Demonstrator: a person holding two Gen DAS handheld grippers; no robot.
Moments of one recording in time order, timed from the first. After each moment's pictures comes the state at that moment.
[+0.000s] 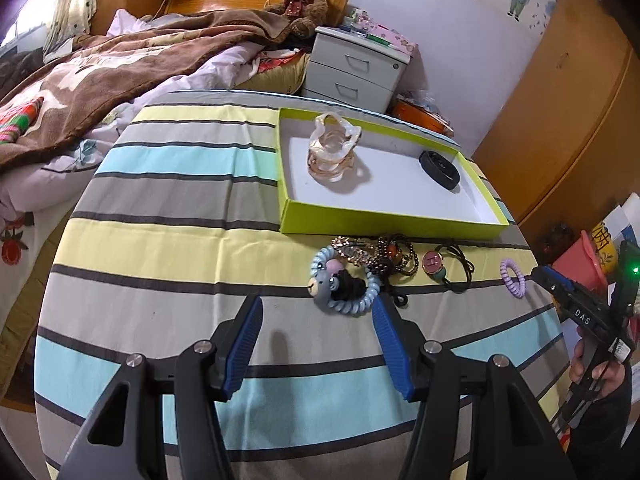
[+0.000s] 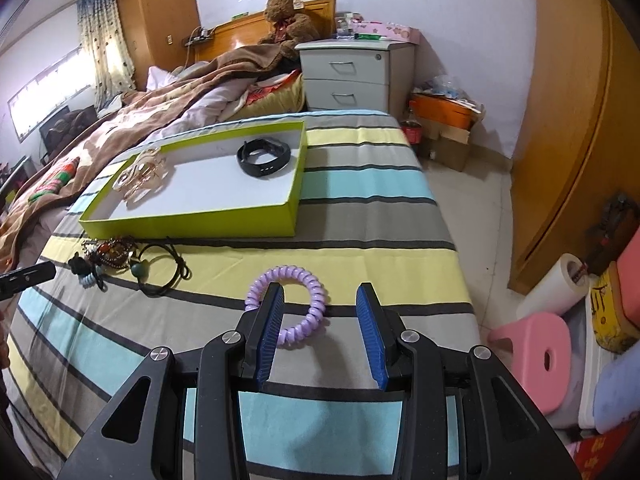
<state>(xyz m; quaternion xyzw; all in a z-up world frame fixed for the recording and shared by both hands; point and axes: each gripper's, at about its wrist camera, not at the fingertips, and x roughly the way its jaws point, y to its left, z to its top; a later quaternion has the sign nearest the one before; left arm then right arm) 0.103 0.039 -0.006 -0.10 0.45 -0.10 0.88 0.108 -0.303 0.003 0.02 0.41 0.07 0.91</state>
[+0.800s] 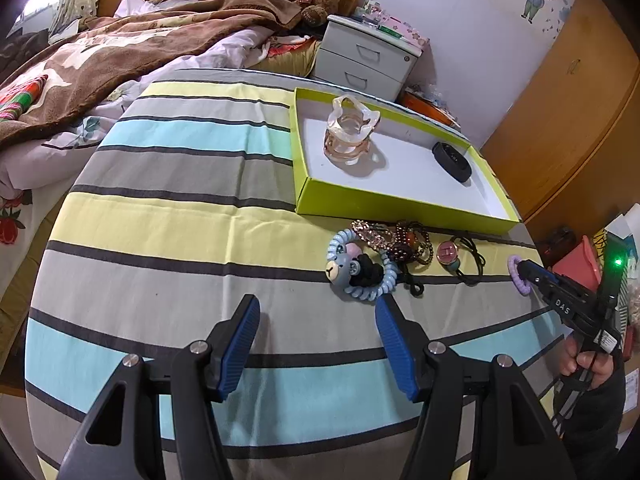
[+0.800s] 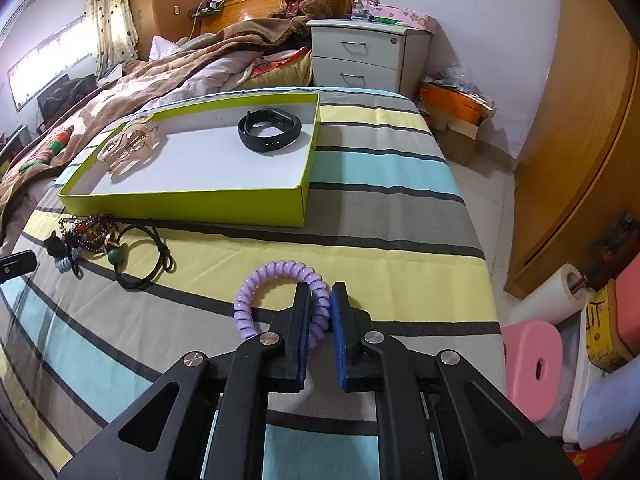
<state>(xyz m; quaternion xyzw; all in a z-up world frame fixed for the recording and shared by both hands) 0.104 0.047 -0.019 -0.12 0.47 -0.09 0.87 0.127 -0.288 -0.013 -0.02 0.44 0.07 0.89</state>
